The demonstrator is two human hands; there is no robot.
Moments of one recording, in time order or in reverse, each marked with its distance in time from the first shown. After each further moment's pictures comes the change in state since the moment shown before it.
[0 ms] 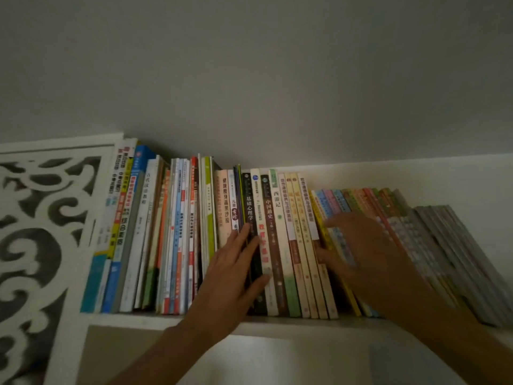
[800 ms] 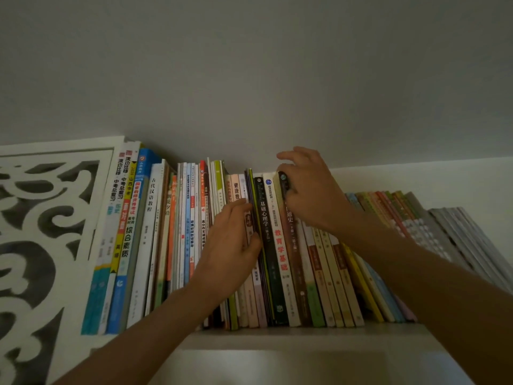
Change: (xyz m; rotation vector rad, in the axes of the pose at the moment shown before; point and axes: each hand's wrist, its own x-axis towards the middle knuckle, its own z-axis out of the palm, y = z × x) left_hand 0.041 -0.016 -0.041 -0.333 0.210 0.008; right_hand 0.106 -0.070 0.014 -0.164 0.221 -0.276
